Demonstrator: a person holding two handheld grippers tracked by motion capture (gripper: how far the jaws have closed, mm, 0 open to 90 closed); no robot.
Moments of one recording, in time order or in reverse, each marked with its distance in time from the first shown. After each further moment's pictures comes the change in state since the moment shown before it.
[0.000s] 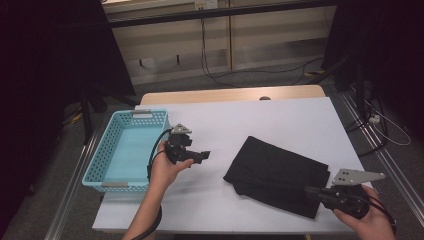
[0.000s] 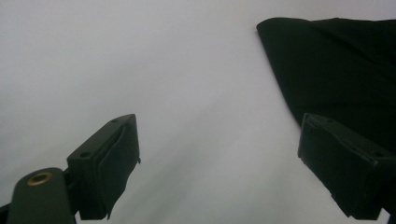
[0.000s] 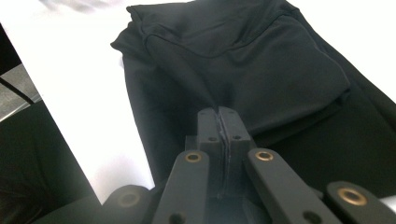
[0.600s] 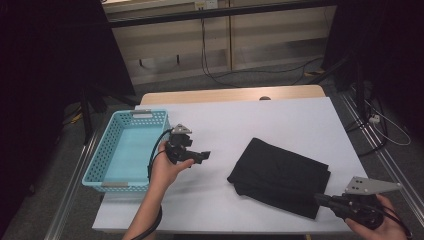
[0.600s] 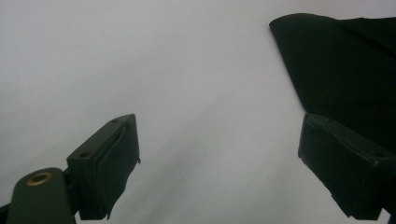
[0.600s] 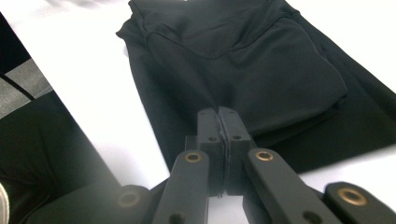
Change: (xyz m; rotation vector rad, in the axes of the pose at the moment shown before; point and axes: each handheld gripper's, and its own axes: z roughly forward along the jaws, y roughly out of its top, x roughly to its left) left arm 0.000 -0.001 0.003 0.005 -0.002 -0.008; right arm 0.004 -0.017 -0.023 -0.005 -0.017 0.016
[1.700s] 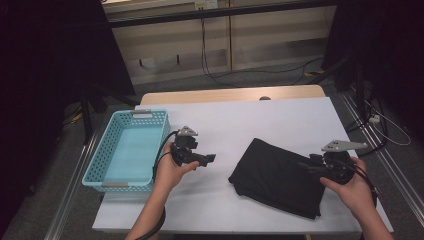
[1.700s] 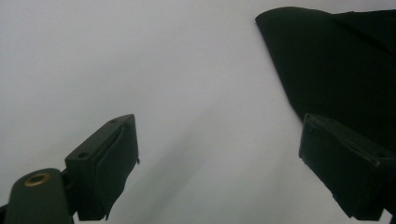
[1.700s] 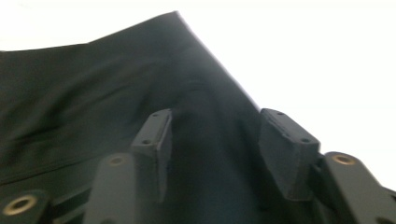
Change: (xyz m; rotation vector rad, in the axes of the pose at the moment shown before) left arm -0.011 0.000 0.010 0.009 -0.029 0.007; right arm -0.057 0.055 0.064 0.018 -0.195 0.065
